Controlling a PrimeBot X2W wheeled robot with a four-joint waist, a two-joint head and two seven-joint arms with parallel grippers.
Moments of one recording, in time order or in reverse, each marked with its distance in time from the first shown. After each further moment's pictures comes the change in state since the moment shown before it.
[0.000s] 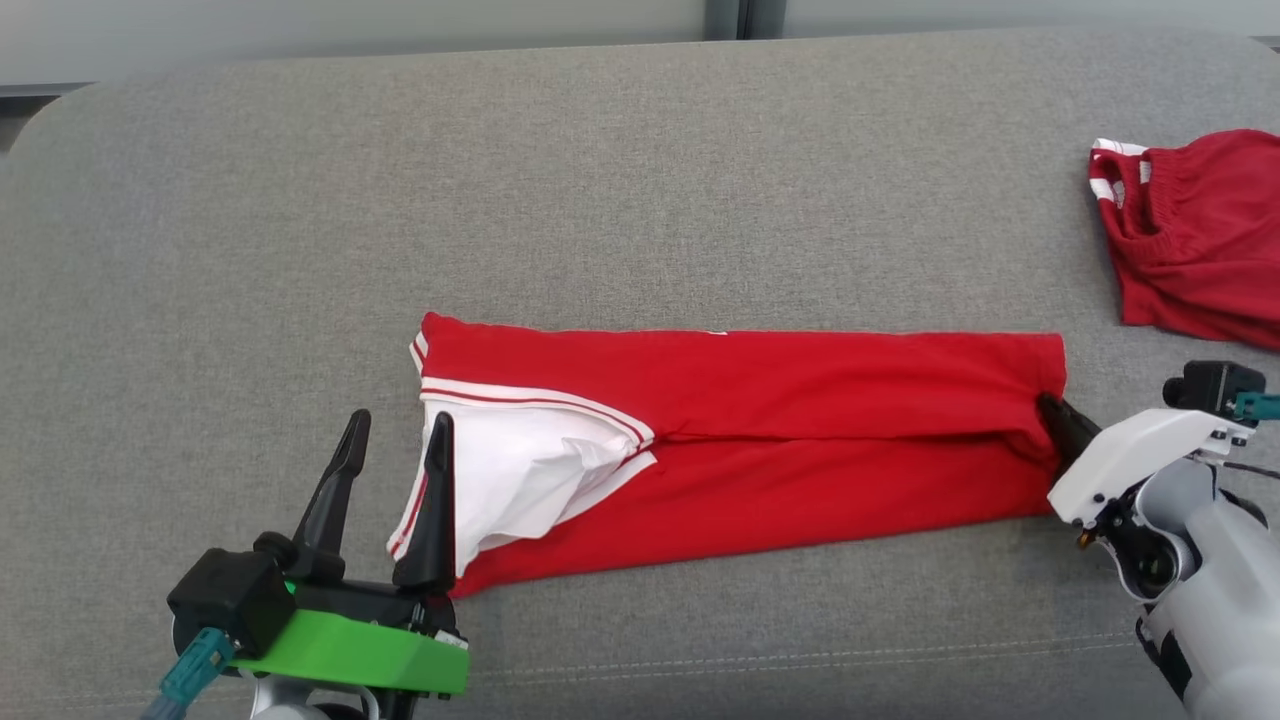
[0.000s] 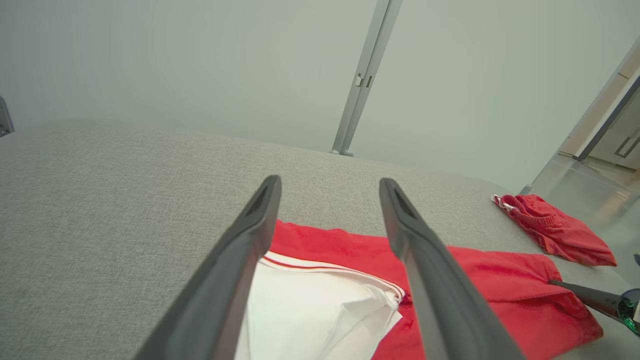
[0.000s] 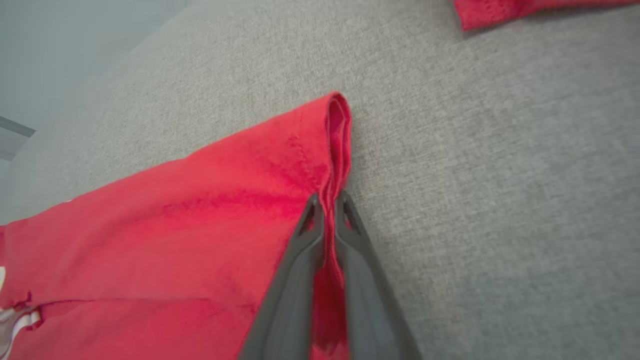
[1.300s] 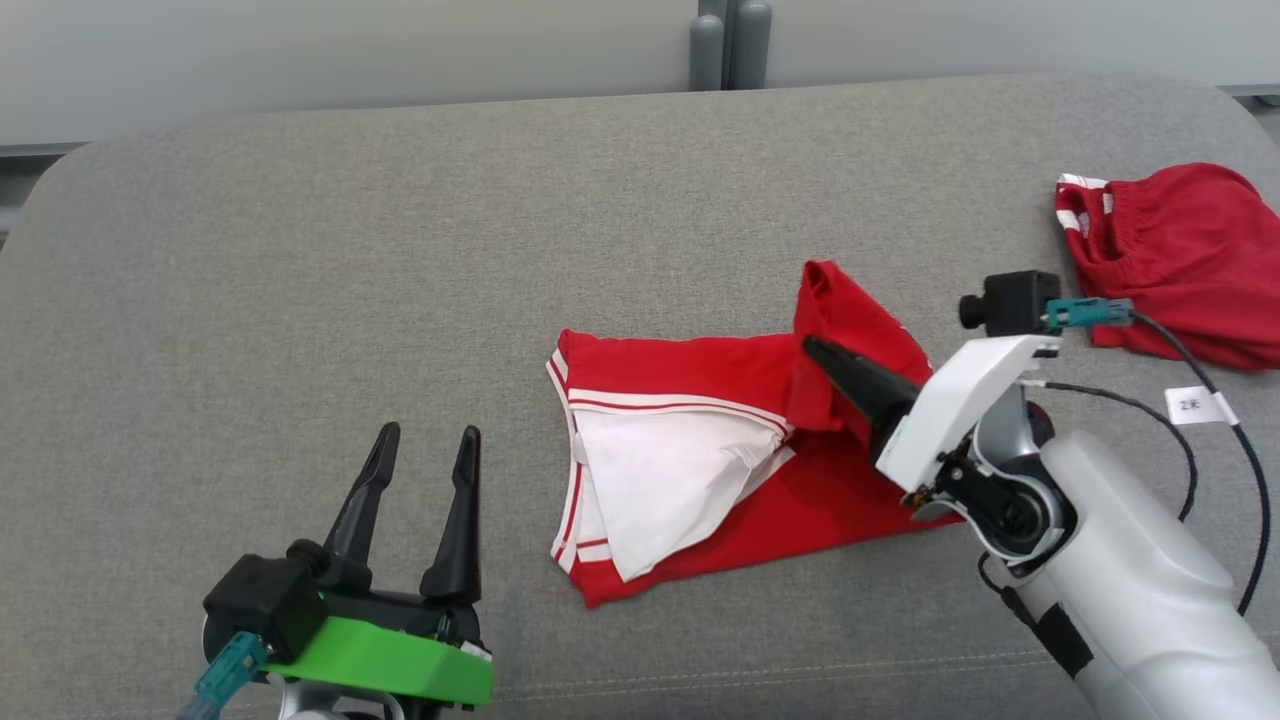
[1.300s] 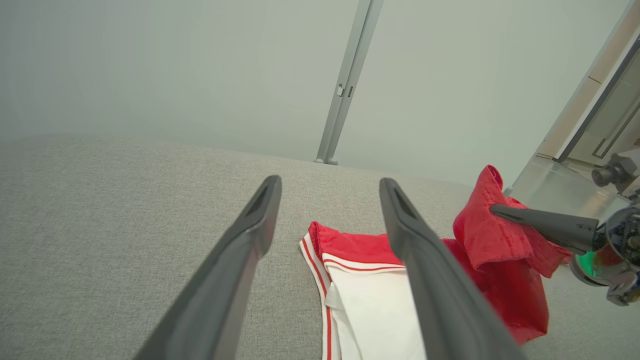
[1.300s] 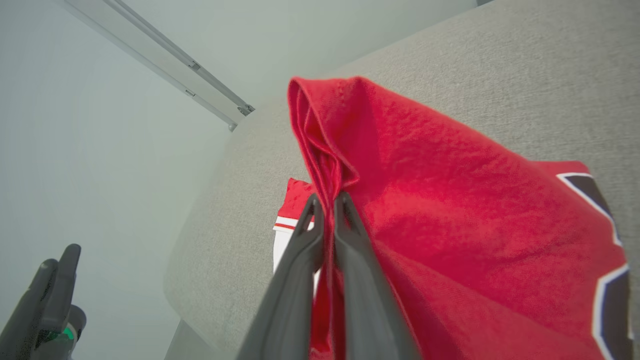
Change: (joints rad) left arm 0.000 -0.012 -0.027 0.027 0.007 -0.002 -0.008; right arm -0.037 0.030 0.266 -0.417 0.264 0.000 0.191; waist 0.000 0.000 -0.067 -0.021
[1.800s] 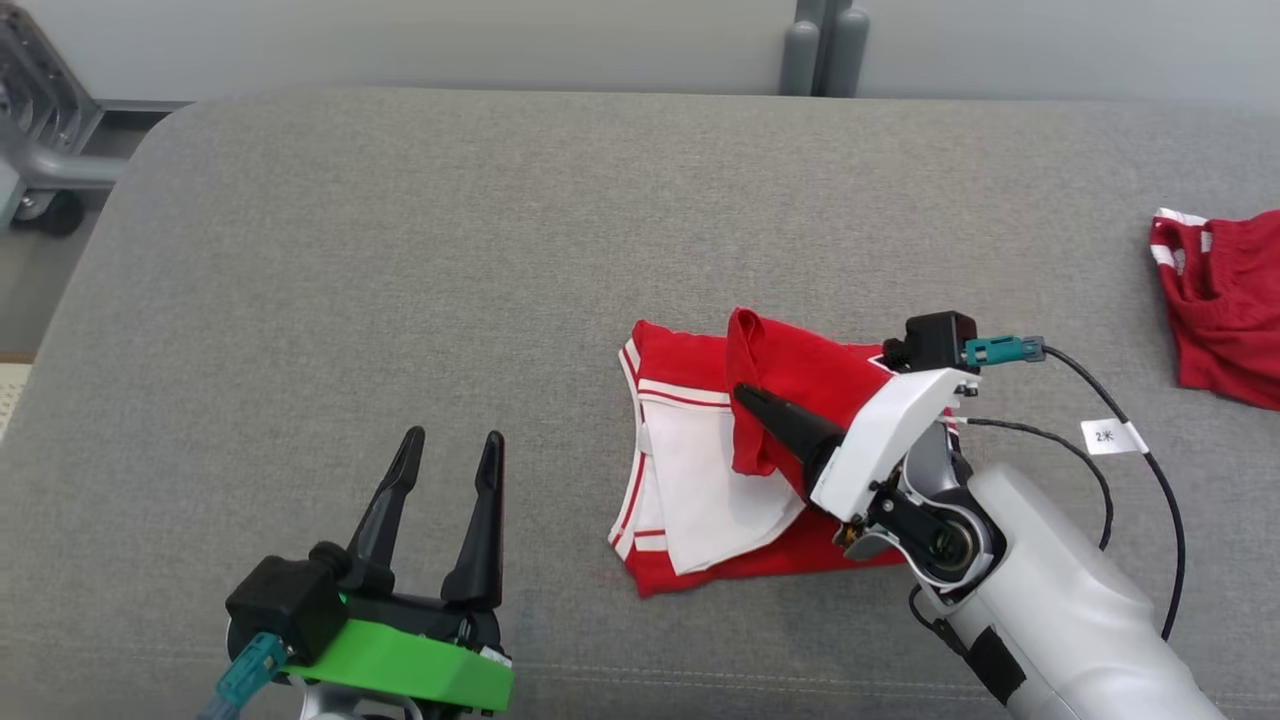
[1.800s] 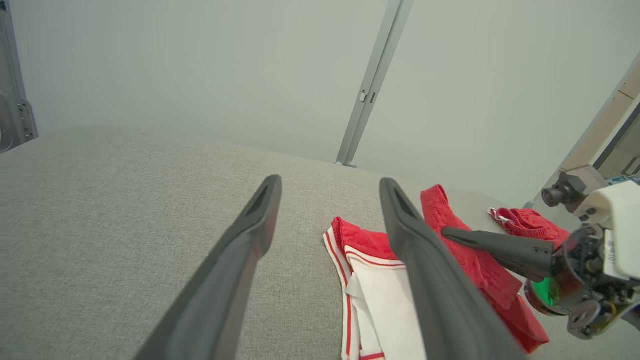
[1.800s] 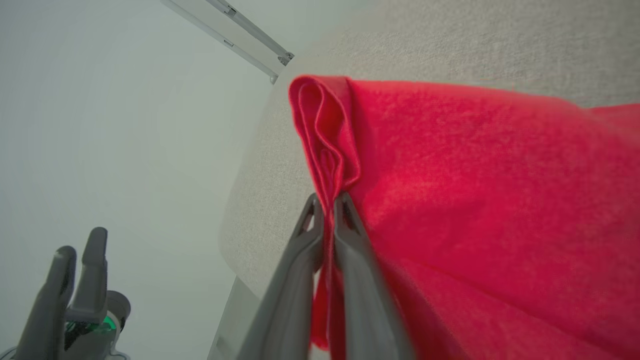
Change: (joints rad) left arm 0.000 -0.021 -0.026 0.010 -0.004 -0.009 0.000; right arm 0.013 0.124 0.048 0.066 0.050 -0.001 0.039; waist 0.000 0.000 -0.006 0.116
